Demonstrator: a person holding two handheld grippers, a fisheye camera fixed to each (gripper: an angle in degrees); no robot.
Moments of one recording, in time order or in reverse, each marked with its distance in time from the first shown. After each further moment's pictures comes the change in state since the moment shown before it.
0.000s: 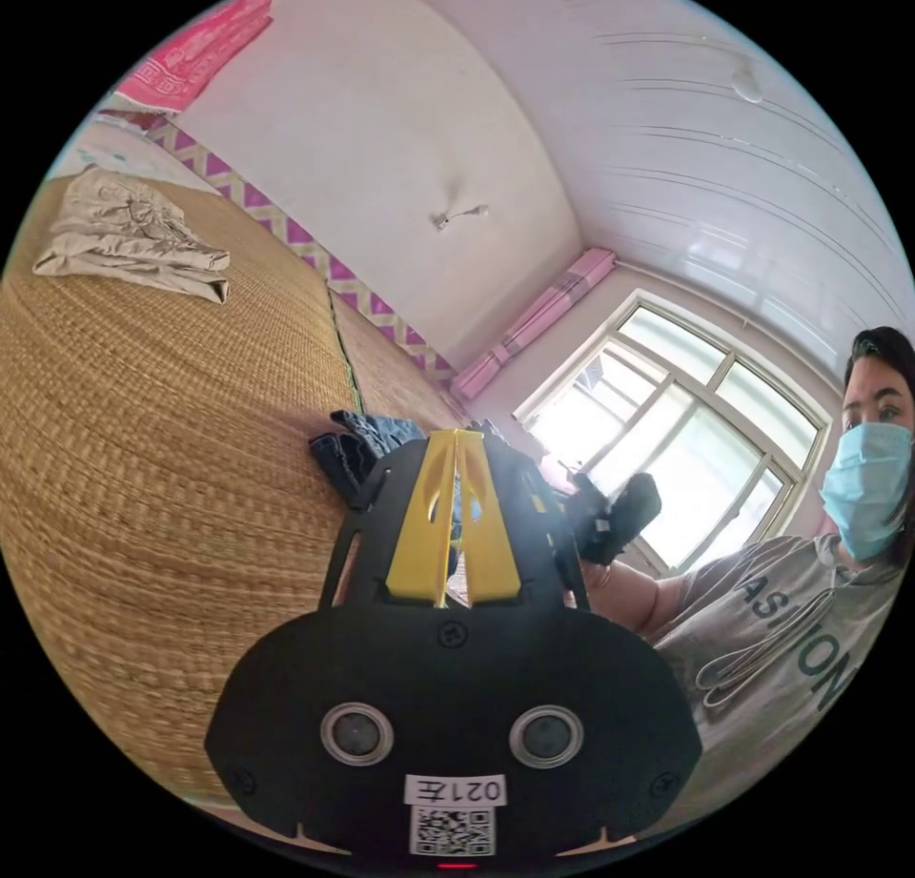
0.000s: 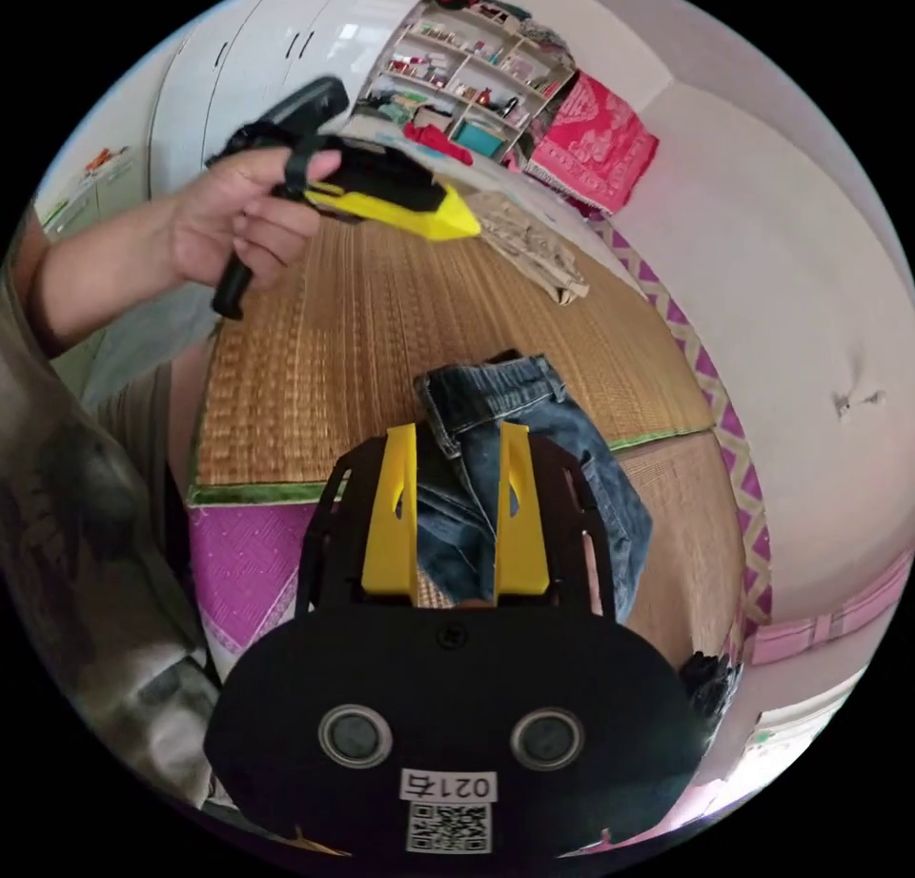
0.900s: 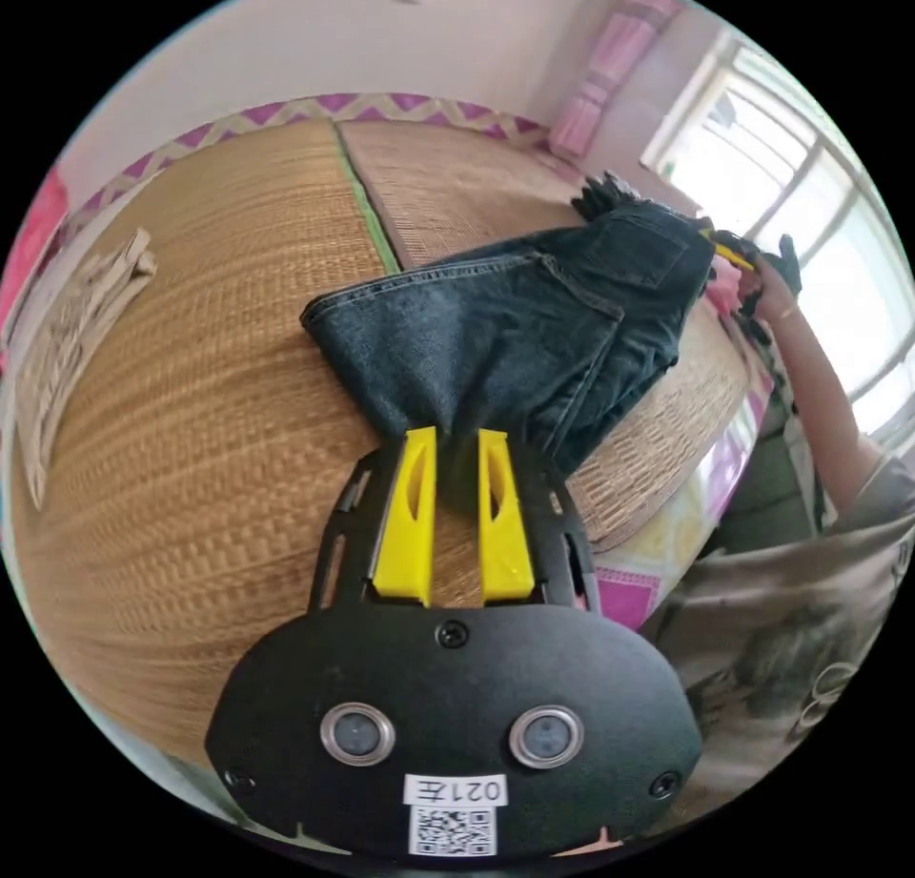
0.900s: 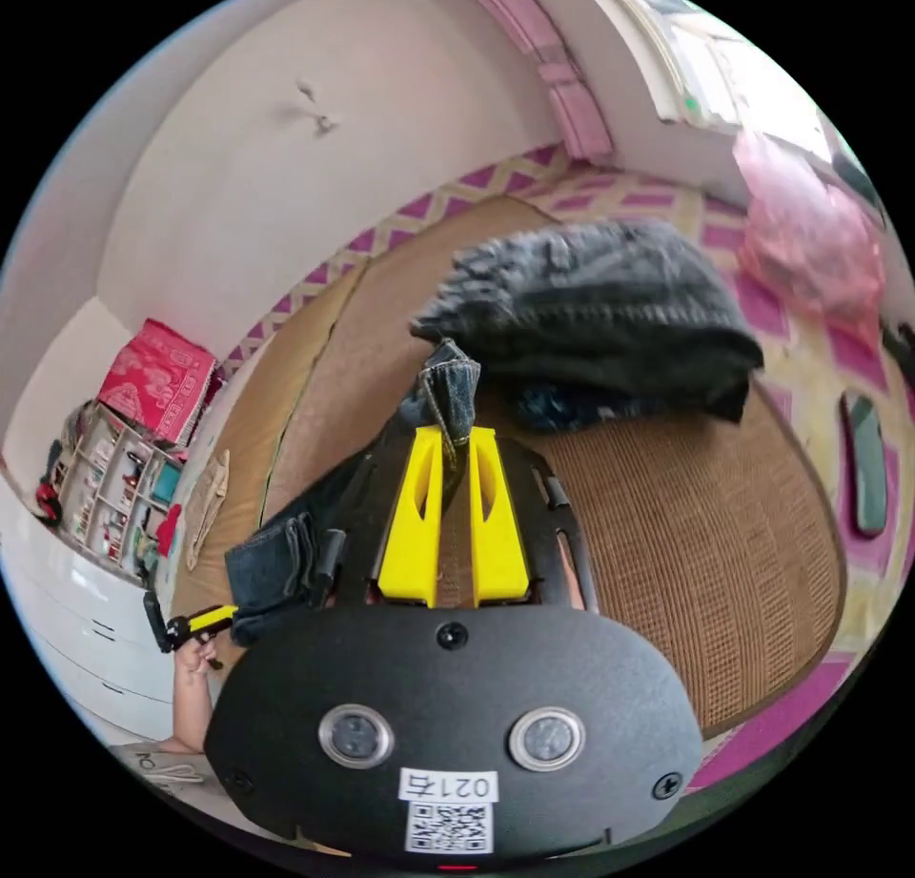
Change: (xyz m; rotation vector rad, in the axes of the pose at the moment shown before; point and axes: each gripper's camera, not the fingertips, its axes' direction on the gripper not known) left arm 0.168 -0.237 0.263 -0.865 -0.551 0.410; right arm 0.273 0.626 -0.040 0.158 -0.001 1.626
